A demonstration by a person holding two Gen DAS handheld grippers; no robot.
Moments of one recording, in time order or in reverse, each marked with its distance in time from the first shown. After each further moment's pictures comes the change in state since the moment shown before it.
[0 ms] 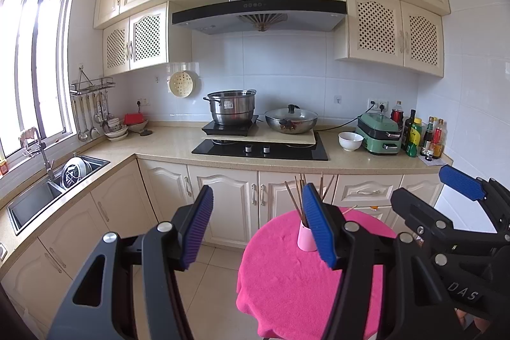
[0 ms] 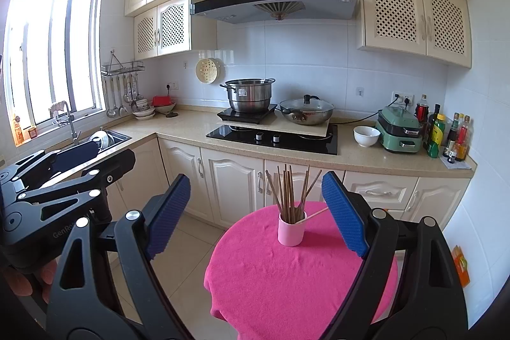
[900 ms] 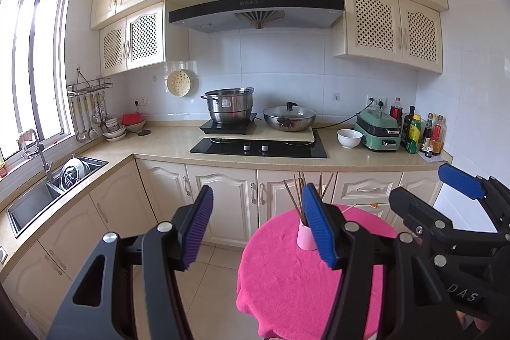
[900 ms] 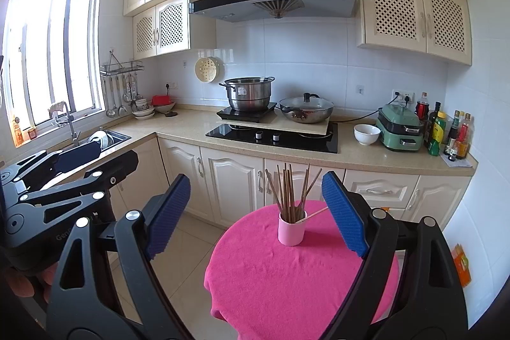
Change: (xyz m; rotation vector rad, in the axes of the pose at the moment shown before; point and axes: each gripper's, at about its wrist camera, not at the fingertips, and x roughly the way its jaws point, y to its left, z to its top) left arm 0.007 -0.003 -0.001 0.013 0.011 -0.006; right arm 0.007 -0.001 -0.002 0.006 0.009 0.001
